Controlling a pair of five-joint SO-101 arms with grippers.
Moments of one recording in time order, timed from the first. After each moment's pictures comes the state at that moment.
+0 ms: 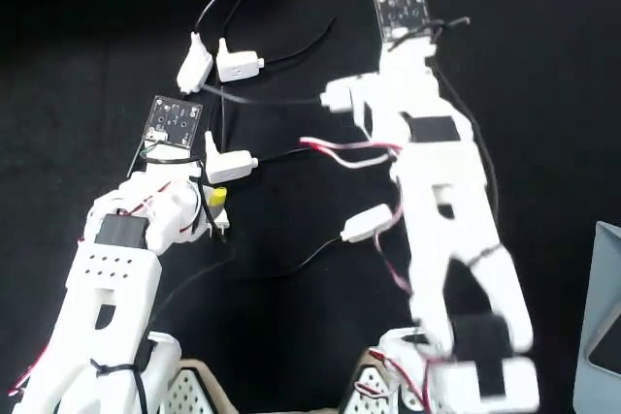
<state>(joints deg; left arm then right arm) 1.1 -46.9 60.9 46.3 -8.2 -4.9 -9.6 24.1 35.0 6.8</state>
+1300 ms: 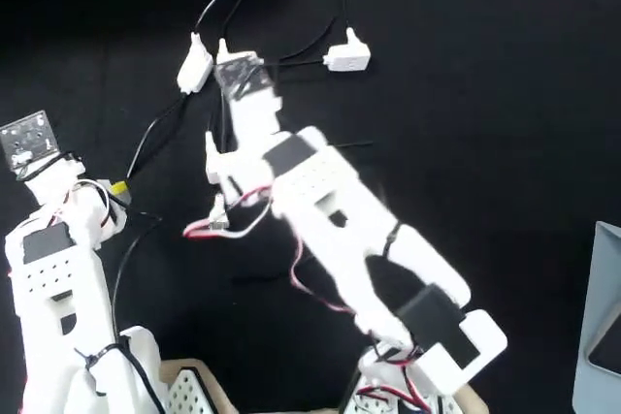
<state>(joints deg) -28.1 -46.9 61.8 46.6 2.2 -38.5 -1.9 21.2 53.2 -14.3</state>
